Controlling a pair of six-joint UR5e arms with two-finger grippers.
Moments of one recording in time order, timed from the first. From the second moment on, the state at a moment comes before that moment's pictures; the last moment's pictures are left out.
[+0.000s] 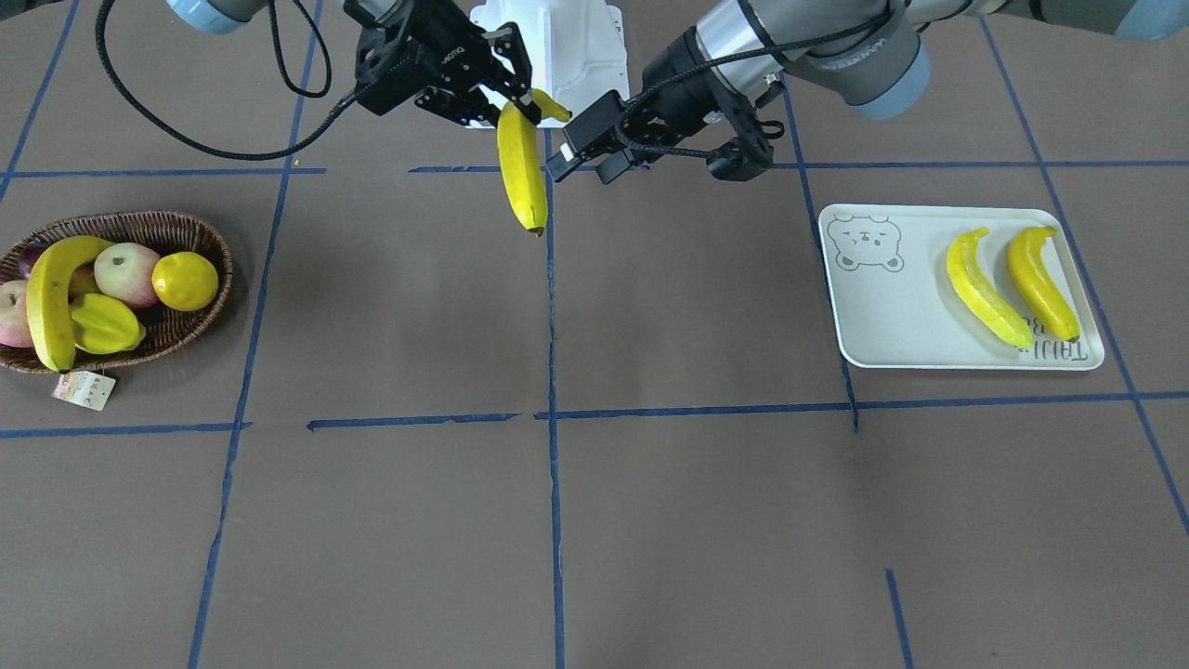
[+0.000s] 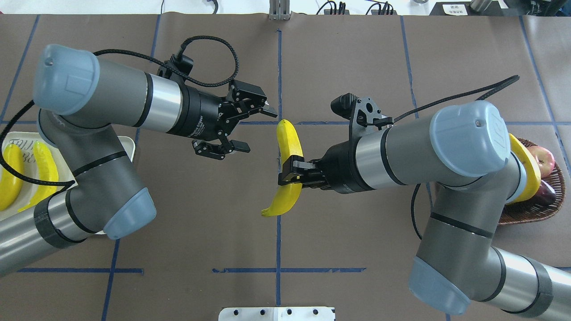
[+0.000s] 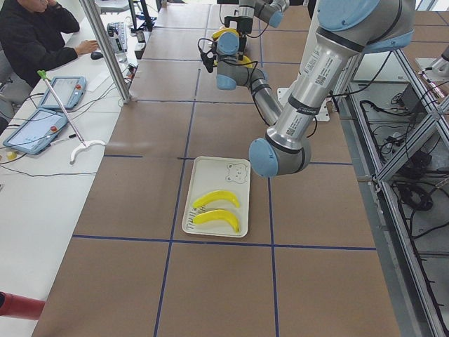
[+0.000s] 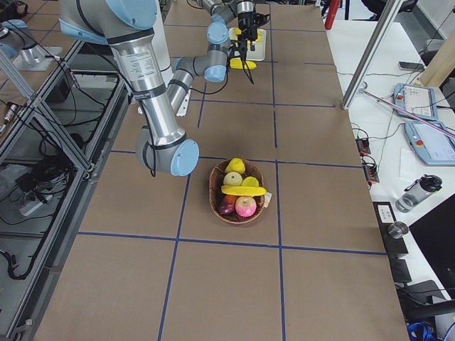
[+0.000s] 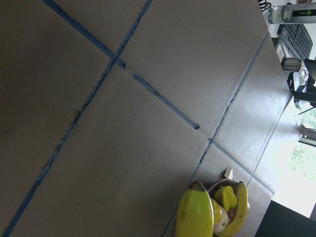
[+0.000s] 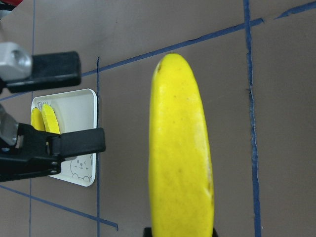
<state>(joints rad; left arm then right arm) -0.66 -2.14 -1.82 -2.34 -2.08 -2.06 0.51 -1.11 2.06 -1.11 1.97 1.51</state>
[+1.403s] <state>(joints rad) -0.56 -2.17 -1.81 -2.34 -1.99 -2.04 0.49 -1.11 2.06 -1.11 1.96 1.51</state>
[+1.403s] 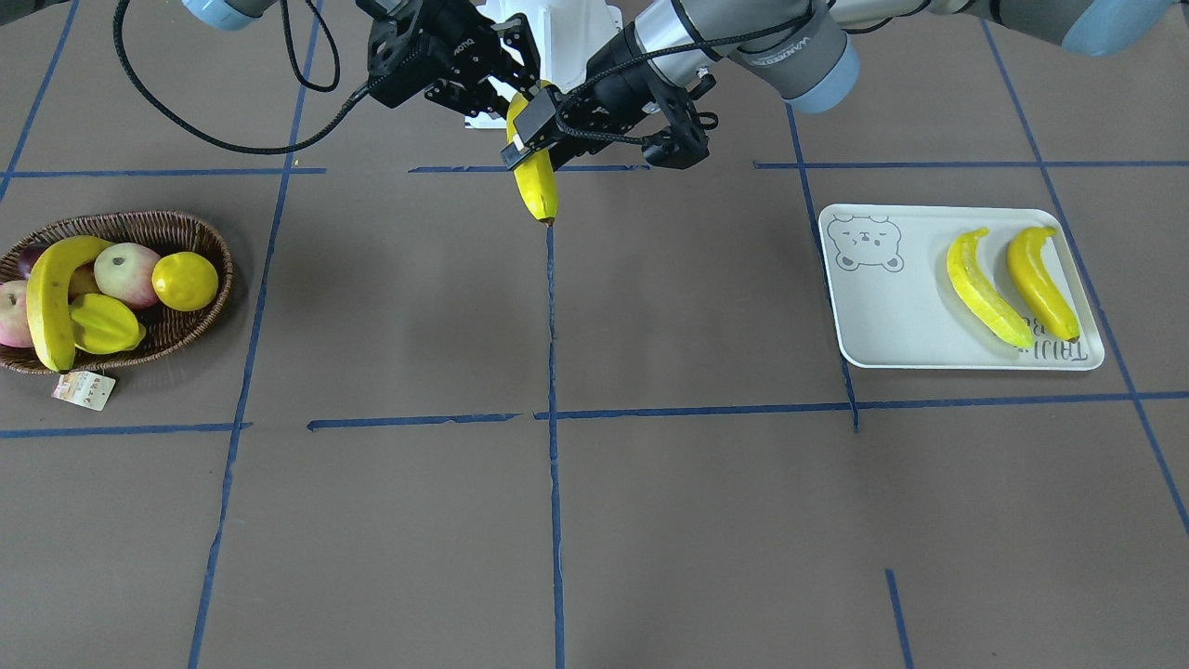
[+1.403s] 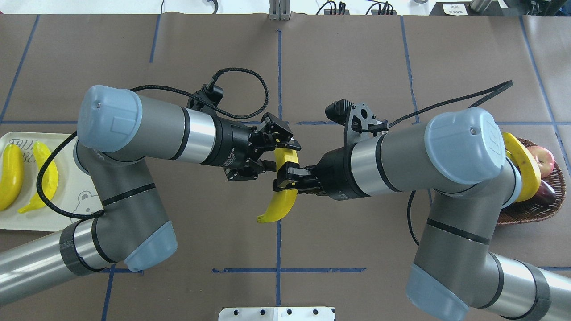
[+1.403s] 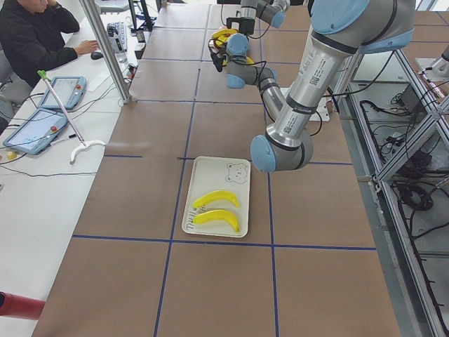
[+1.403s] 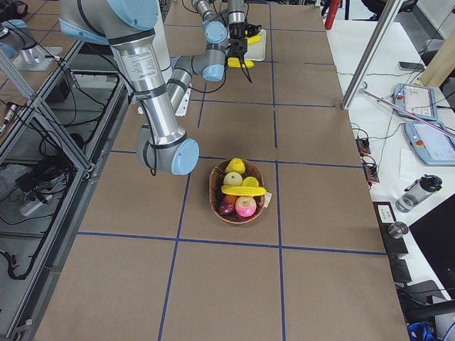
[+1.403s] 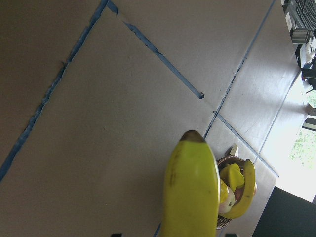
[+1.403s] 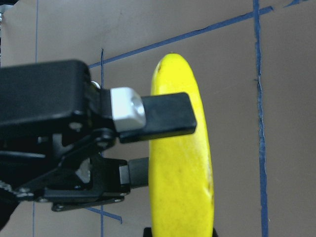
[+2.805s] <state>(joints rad) -0.71 -1.93 -1.85 -2.14 -1.99 -1.67 0.56 -1.19 2.15 -1.13 1.94 1.51</state>
